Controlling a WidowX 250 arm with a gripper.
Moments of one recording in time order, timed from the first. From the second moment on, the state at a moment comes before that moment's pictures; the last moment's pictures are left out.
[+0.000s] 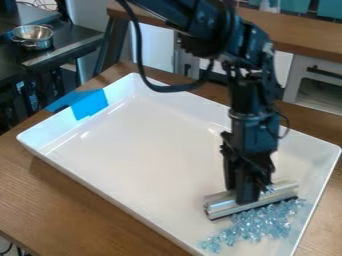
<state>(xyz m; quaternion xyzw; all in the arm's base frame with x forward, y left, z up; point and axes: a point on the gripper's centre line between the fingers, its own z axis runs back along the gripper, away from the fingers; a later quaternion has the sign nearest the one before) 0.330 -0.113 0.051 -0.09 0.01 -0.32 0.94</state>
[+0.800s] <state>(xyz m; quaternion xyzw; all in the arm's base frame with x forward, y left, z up) 0.352 0.078 0.124 -0.07 -0.05 -0.14 0.99</state>
